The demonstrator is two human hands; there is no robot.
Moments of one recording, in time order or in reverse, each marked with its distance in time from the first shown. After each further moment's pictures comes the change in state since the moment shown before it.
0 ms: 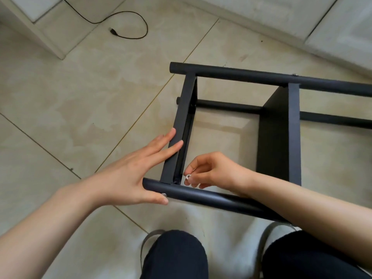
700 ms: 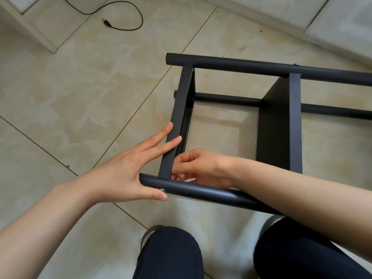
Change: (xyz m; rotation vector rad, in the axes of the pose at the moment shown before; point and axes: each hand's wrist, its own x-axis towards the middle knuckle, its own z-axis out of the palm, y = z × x) left_hand 0.000 -0.003 0.003 -0.051 0.035 -0.007; right_hand 0.025 -0.001 0.018 0.363 -0.226 0.117
